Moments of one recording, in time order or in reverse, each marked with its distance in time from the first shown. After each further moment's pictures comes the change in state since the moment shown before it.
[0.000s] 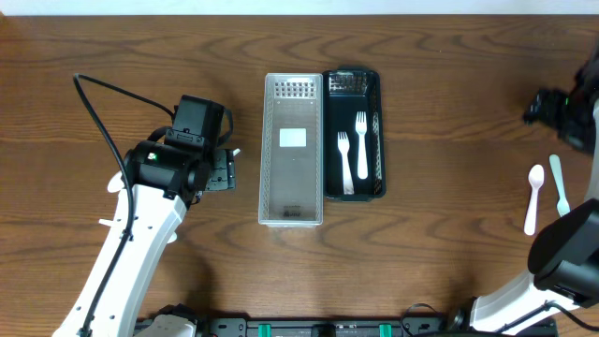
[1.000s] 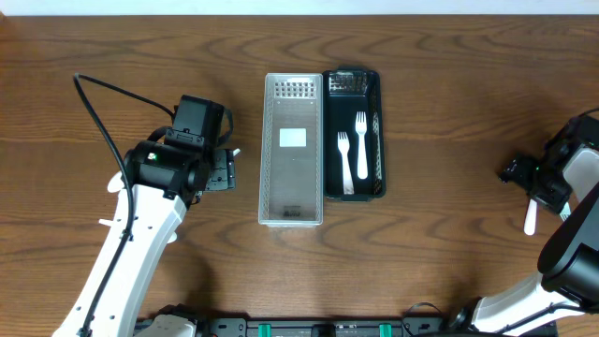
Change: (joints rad) left arm 0.000 0.000 0.000 0.000 0.000 0.000; right arm -0.118 0.000 -0.591 0.566 -0.084 -0.066
